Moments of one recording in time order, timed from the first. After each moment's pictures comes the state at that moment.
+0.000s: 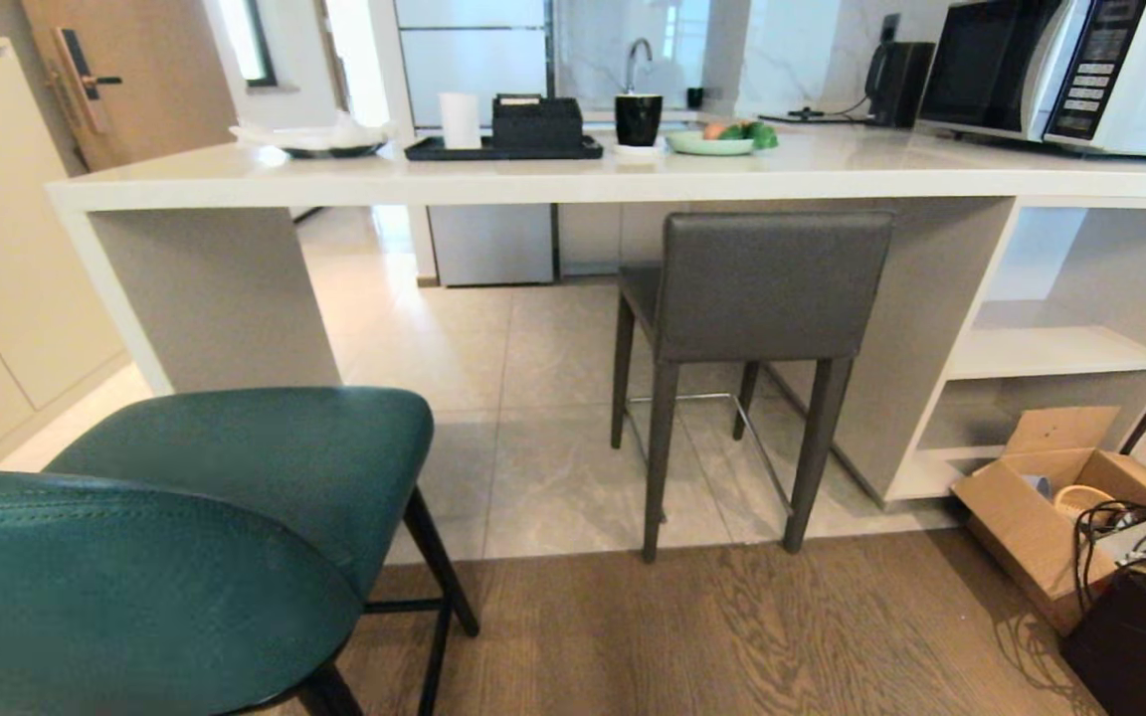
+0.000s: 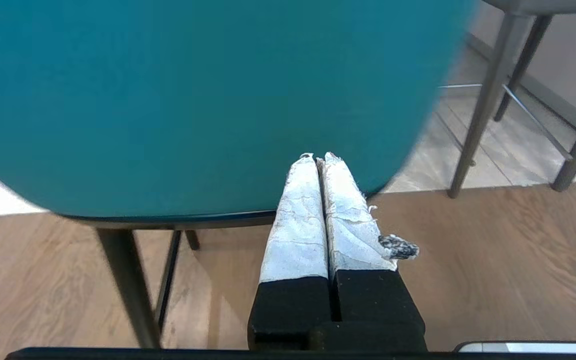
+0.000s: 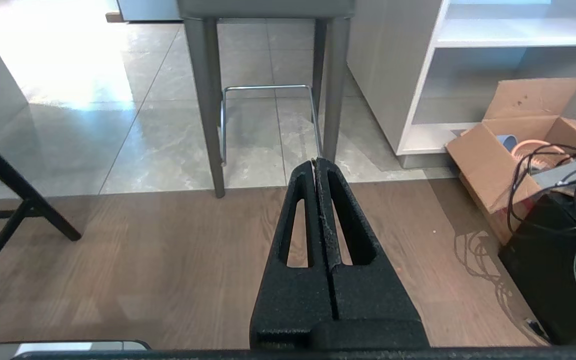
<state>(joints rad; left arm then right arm) 0.00 0.00 0.00 0.00 -0.02 0.05 0.00 0.00 0.00 0.01 0.01 -0.04</state>
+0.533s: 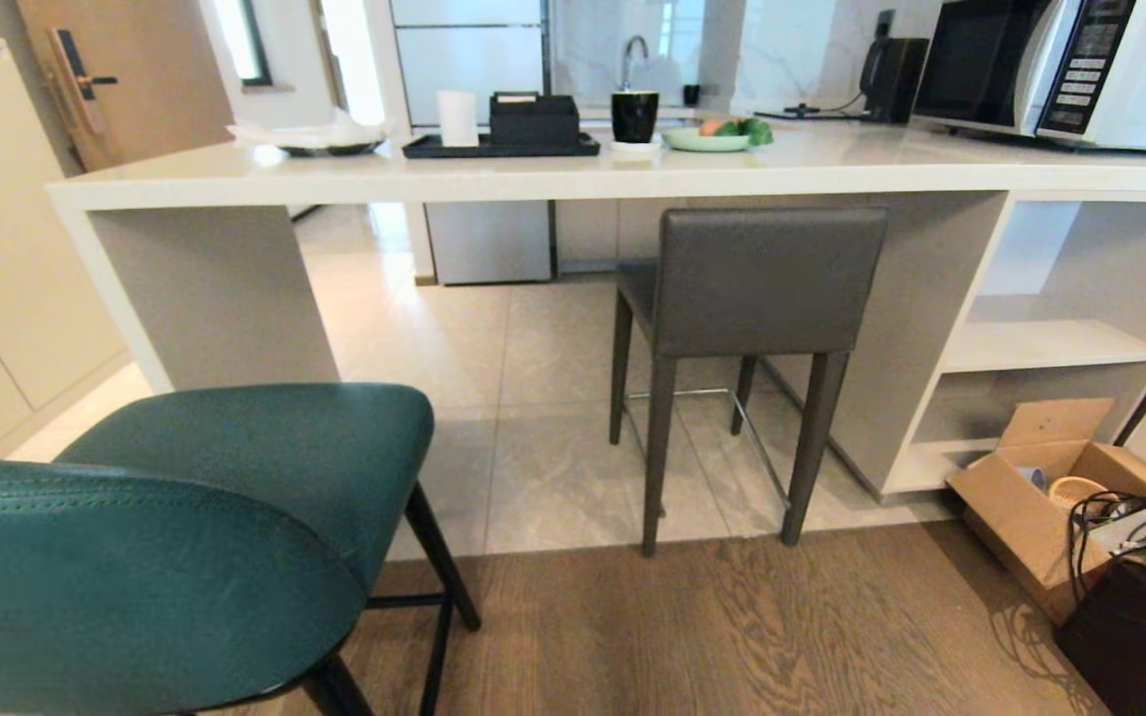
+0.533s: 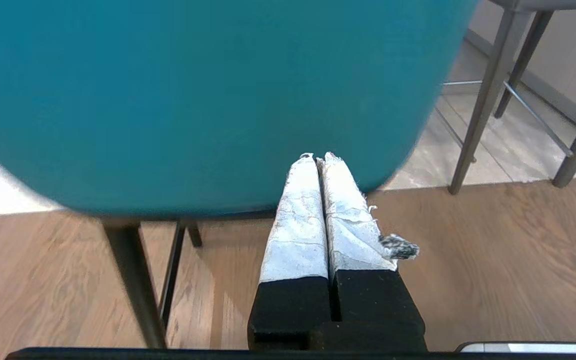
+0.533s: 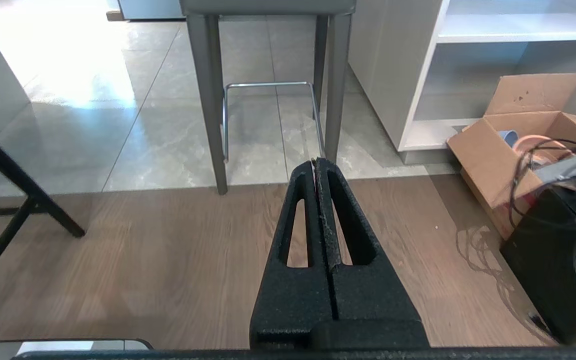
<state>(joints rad) 0.00 0.00 0.00 0.00 -0.02 0.05 0.00 0.00 0.00 0.01 0.01 -0.04</state>
